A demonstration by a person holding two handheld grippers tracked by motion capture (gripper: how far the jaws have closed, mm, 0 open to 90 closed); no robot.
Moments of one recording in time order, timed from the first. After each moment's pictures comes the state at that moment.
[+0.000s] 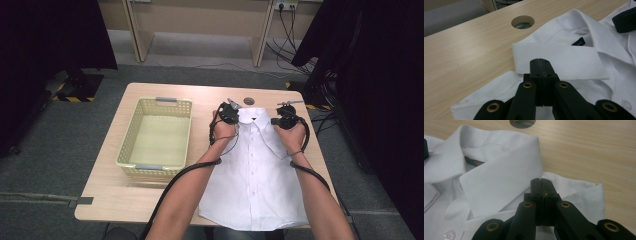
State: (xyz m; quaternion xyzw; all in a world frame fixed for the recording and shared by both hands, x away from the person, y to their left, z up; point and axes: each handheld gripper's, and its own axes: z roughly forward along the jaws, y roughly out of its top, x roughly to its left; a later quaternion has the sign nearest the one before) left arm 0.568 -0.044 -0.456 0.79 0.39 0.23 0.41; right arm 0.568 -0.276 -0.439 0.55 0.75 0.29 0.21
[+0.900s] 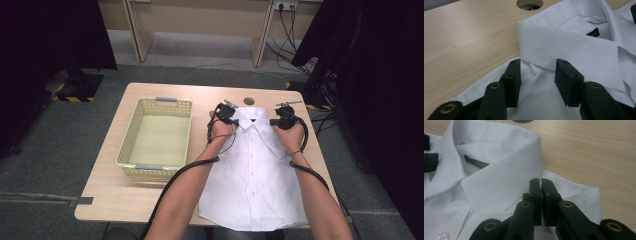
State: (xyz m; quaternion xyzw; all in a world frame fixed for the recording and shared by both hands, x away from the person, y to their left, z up) left arm 0.582 -0.039 -0.472 0.80 0.43 0.20 0.37; right arm 0.573 -0.275 -0.448 0.56 0.76 0.29 0.19
